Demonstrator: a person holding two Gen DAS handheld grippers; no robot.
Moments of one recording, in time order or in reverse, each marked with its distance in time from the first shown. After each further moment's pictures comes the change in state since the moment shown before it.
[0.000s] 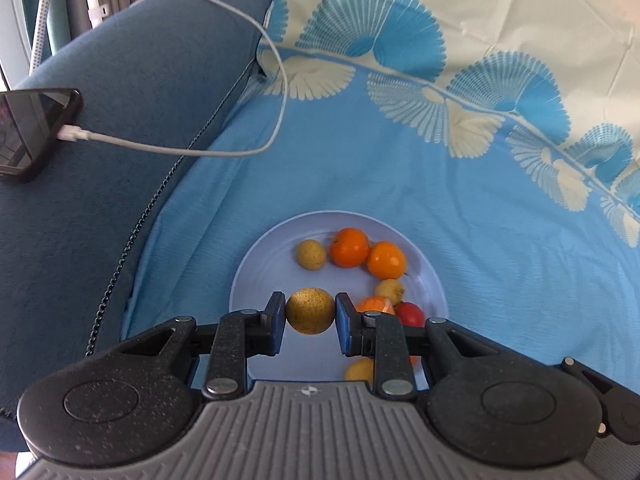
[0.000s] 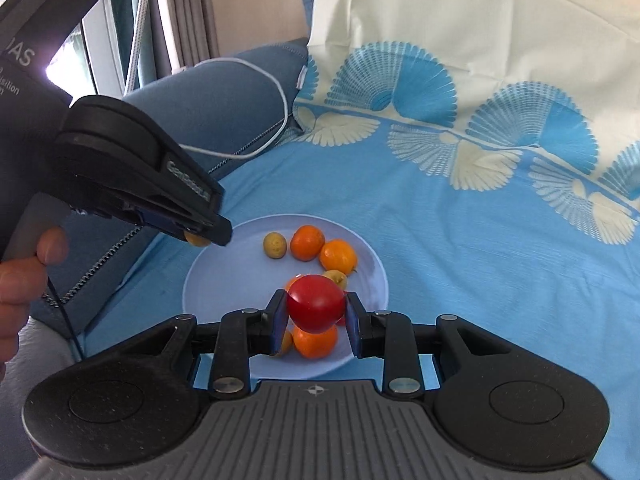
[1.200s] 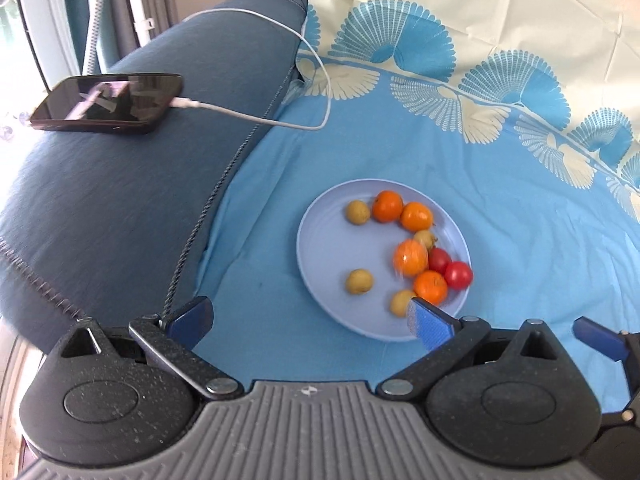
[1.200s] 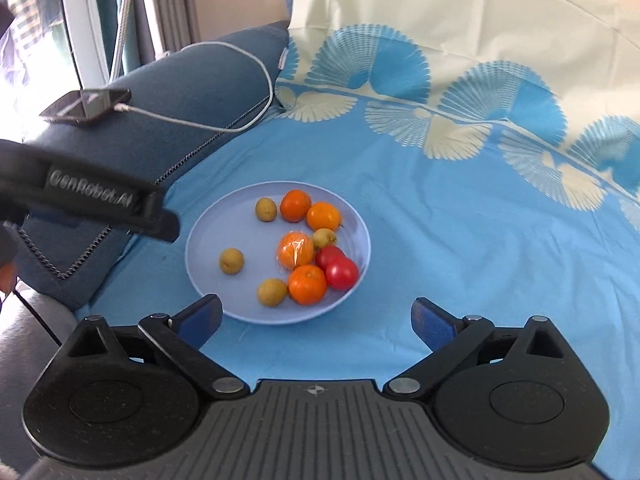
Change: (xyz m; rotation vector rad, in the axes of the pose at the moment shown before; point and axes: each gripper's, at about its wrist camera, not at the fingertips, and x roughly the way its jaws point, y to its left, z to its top) left arm -0.078 0.025 -0.061 0.028 -0.055 0.079; right arm -0.048 0.014 -0.021 0.052 0.053 -0.079
